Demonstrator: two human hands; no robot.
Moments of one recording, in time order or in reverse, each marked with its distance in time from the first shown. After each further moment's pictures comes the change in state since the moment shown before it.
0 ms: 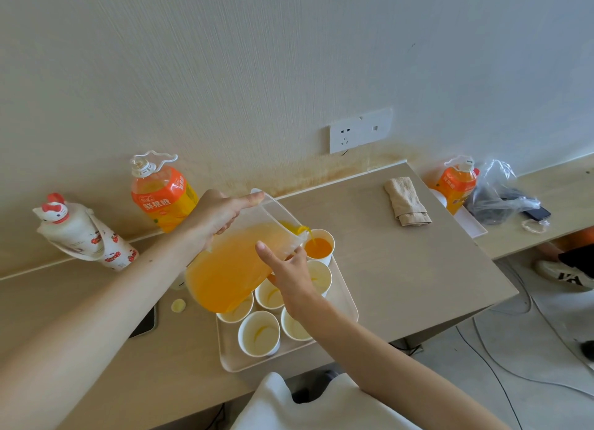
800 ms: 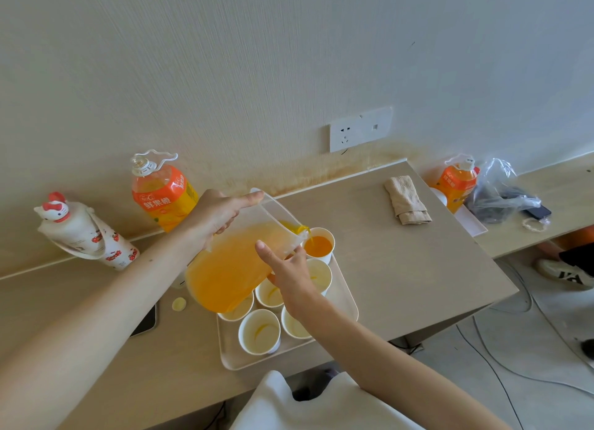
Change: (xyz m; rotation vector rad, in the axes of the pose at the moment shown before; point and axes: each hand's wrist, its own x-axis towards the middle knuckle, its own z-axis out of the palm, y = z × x) left_hand -0.001 -0.002 0.000 0.002 0.002 0.001; right_hand -0.001 0.002 0.000 -0.020 -0.011 0.006
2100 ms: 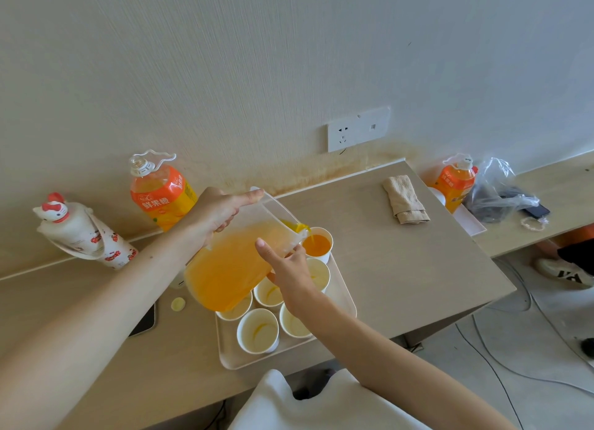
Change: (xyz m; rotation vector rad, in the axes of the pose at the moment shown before) left_hand -0.001 0.004 0.003 0.019 0.006 0.002; right_hand 0.001 -0.002 -0.002 0.022 0.015 -0.007
